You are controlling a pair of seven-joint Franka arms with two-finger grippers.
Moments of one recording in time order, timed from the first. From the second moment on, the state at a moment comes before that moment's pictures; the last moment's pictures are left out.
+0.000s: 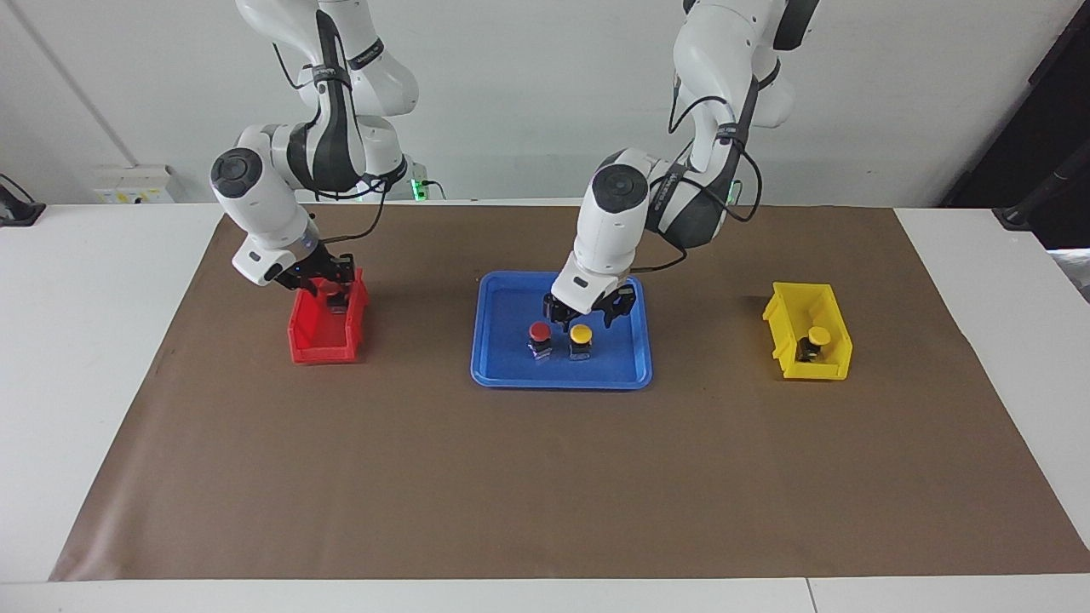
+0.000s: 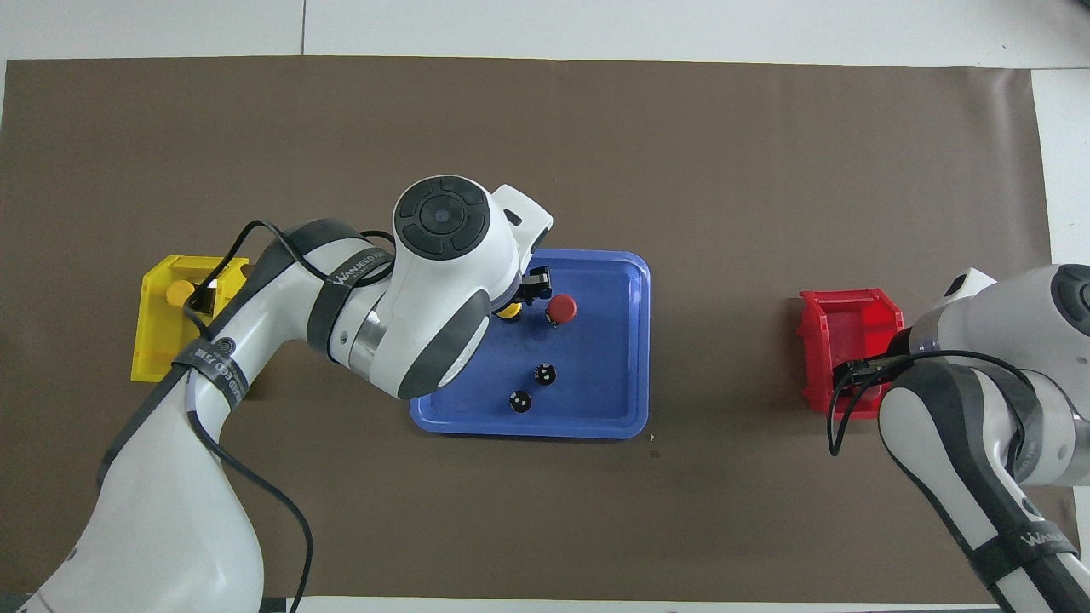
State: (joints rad) left arm -0.60 0.29 -0.06 -1.70 -0.05 1.97 -0.68; right arm -0.08 -0.11 0.03 -2.38 0.02 2.10 -0.19
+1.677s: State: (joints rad) left arm 0.06 0.06 -0.04 -2.03 -0.03 2.07 0.09; right arm -0.05 -0.11 0.04 -2.17 0.02 1.86 -0.17
